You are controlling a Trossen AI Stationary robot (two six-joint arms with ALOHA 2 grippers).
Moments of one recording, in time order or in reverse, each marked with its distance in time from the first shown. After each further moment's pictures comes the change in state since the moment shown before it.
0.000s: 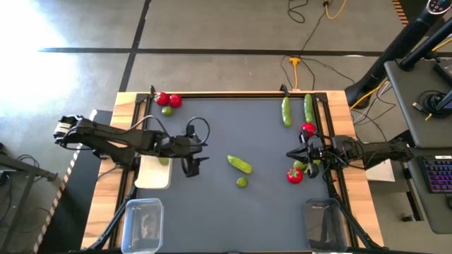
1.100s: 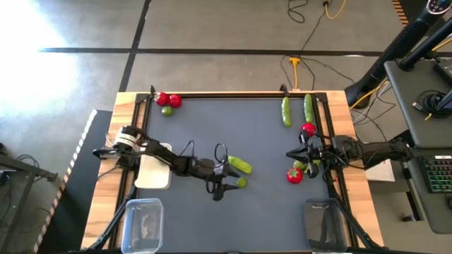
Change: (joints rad) left arm -0.043 0.735 -0.130 1.209 0.287 -0.123; right arm 0.000 0.000 0.000 0.000 0.000 0.000
